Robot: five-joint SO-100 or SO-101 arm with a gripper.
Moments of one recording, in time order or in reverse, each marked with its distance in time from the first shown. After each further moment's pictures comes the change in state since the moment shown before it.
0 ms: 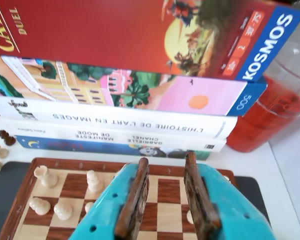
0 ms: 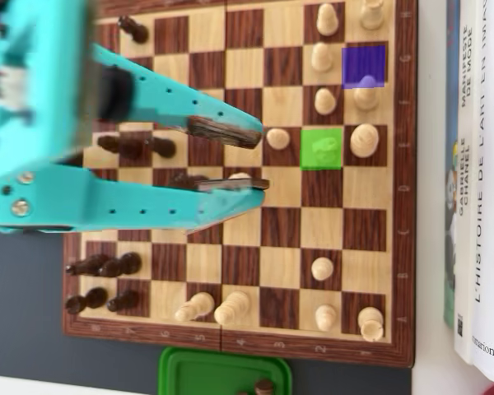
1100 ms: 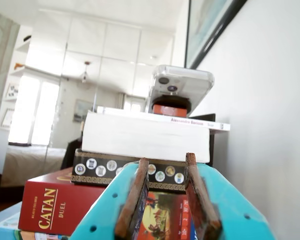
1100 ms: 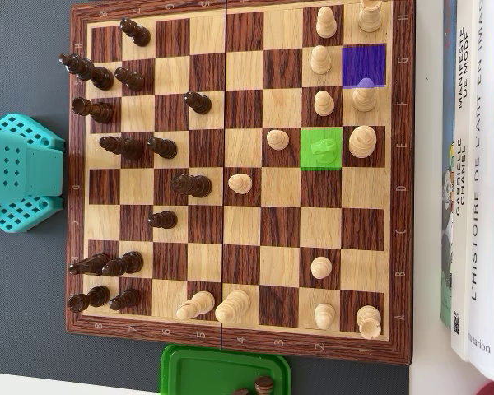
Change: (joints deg) arm 0.2 48.1 48.2 -60.2 0.0
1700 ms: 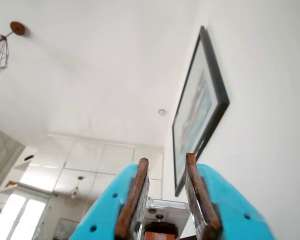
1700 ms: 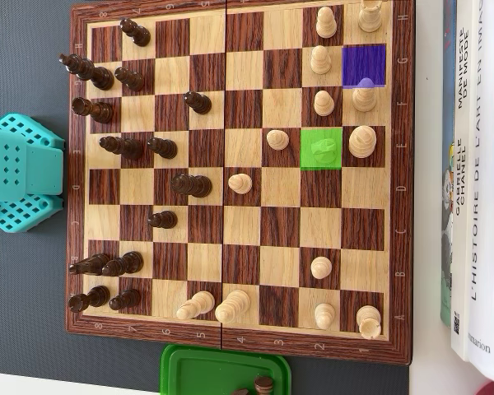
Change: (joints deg) arm -1.5 8.9 6.0 -29.3 0.0
